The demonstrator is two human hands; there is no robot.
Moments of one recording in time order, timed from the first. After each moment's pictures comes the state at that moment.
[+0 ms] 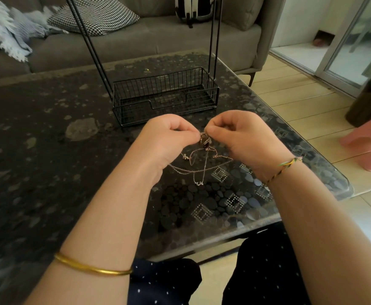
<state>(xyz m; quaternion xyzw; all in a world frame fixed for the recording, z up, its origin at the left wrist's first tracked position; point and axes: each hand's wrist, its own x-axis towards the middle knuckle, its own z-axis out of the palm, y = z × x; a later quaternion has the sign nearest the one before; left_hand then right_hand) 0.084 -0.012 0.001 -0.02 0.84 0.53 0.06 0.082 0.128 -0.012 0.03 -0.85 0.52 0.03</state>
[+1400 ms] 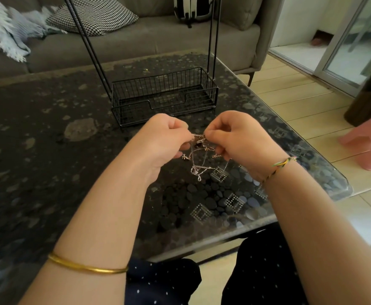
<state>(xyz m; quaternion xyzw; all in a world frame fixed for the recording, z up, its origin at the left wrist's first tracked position) 0.082 -0.012 0.006 -0.05 0.83 0.55 0.09 0.082 0.124 -0.012 0.00 -0.86 0.50 0.02</state>
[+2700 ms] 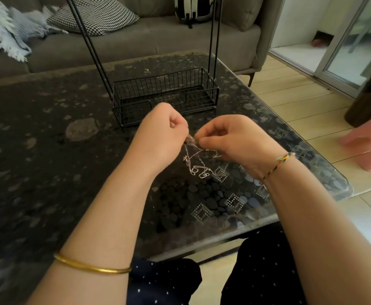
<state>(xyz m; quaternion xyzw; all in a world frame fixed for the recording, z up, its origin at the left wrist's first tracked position) 0.075 -0.018 -0.002 0.04 0.92 0.38 -0.07 0.080 0.124 -0.013 0.04 -0.85 0.52 -0.02</state>
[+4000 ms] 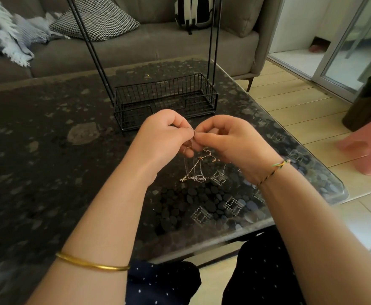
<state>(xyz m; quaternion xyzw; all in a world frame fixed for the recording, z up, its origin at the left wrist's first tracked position) 0.080 -0.020 0.006 0.02 0.85 0.53 0.04 0.083 0.120 -0.009 0.04 -0.79 0.61 -0.02</state>
